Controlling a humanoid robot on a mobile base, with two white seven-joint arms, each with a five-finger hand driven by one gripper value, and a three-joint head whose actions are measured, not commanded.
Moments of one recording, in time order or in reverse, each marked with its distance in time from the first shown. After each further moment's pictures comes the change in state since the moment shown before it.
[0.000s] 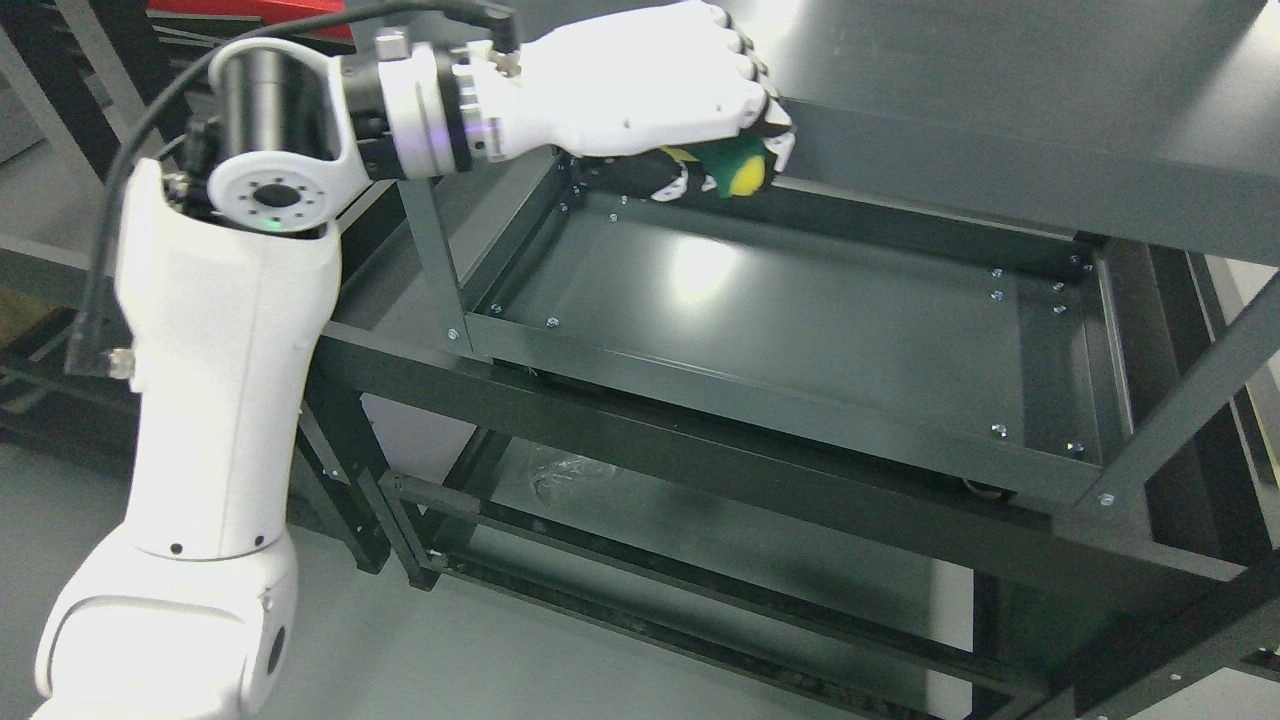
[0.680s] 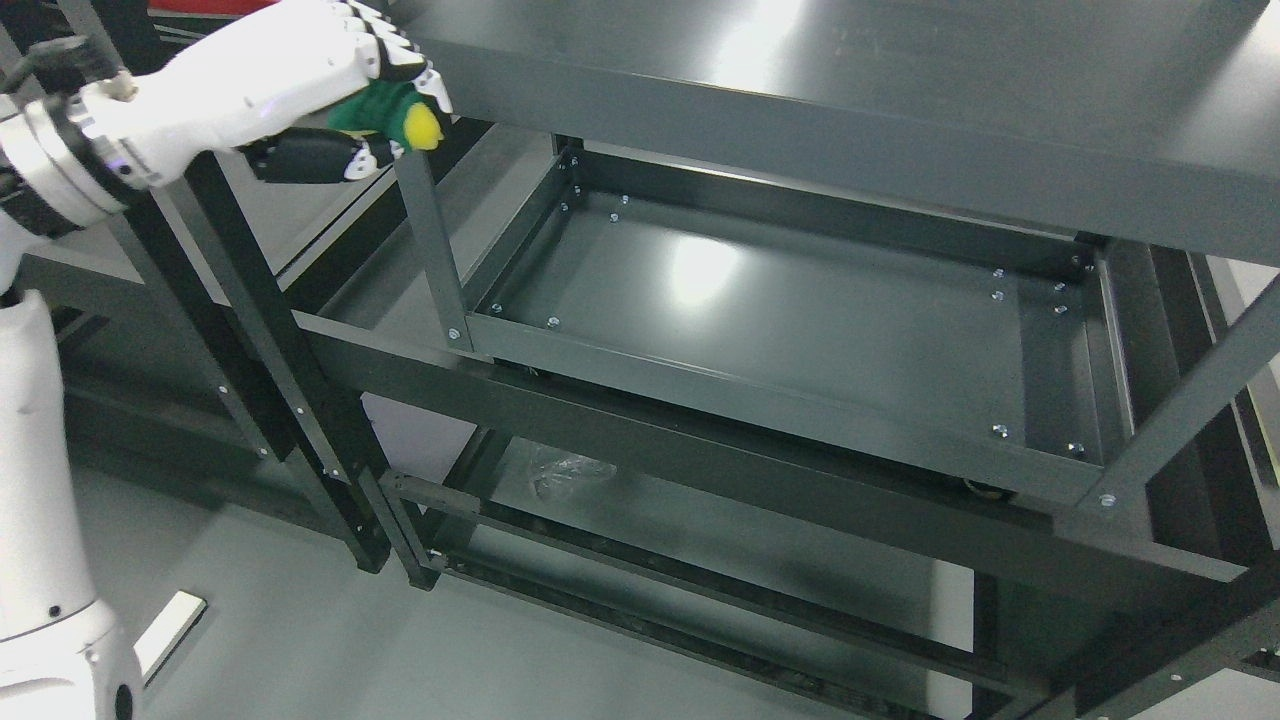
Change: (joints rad) left arm 0.169 0.233 0.322 0.035 0.137 -0.003 0.004; right arm 0.000 0.000 0.000 0.000 0.000 0.000 0.000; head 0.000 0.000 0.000
